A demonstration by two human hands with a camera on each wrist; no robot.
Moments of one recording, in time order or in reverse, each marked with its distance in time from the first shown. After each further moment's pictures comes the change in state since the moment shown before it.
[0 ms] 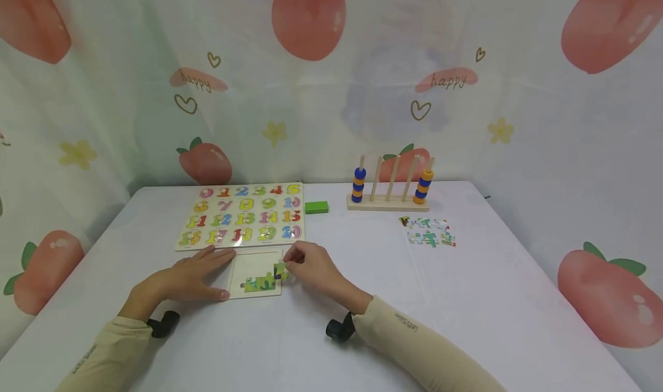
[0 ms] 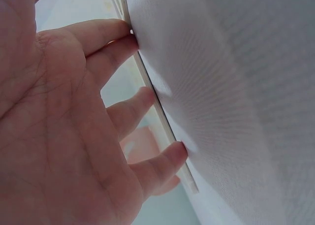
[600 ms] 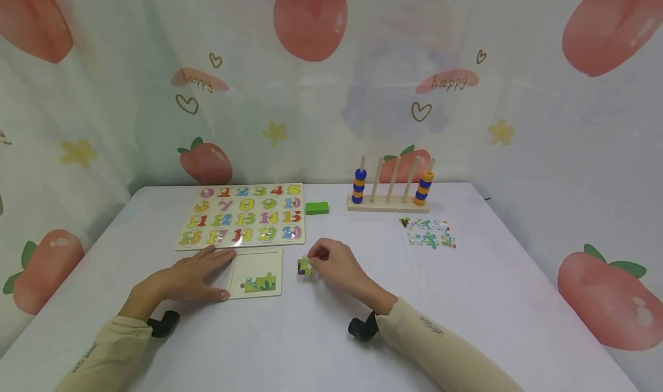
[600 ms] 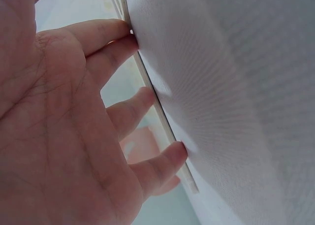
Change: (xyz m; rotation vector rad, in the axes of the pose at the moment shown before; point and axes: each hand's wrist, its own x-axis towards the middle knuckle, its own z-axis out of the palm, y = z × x) left_hand 0.000 -0.001 0.000 -0.011 0.008 0.011; right_hand -0.013 0.015 -0.032 -0.068 0.085 0.047
